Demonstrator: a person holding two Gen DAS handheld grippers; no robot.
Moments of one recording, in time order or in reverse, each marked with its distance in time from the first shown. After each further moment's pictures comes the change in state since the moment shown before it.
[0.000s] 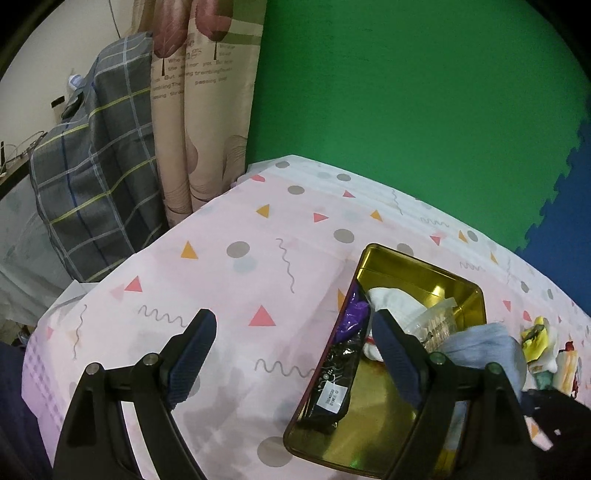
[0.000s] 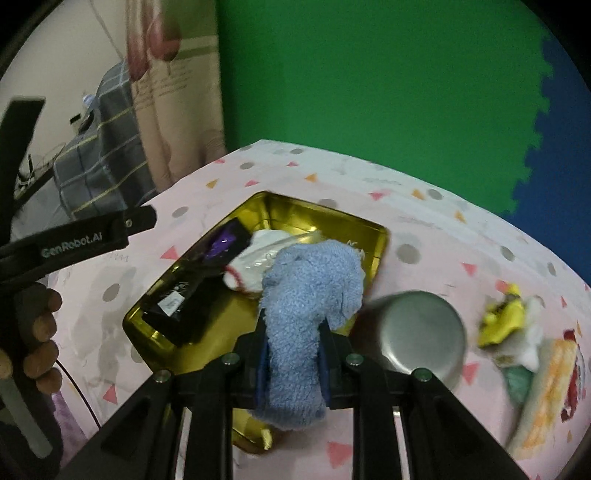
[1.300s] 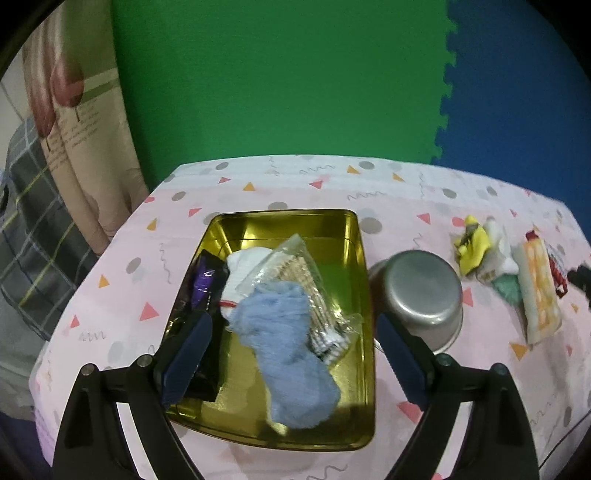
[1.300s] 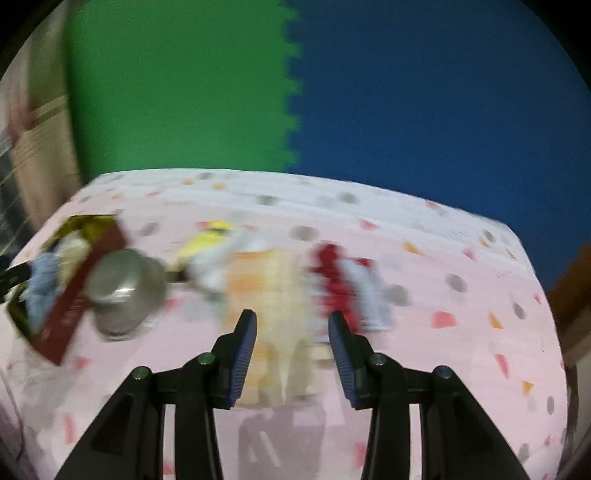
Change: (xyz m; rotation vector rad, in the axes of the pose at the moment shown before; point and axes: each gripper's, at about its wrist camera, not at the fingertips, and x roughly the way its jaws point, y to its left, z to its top) left arm -0.024 -0.142 -0.056 0.387 0.034 -0.117; right arm -0.120 -0.273 -0.117 0.310 -0.040 -0.398
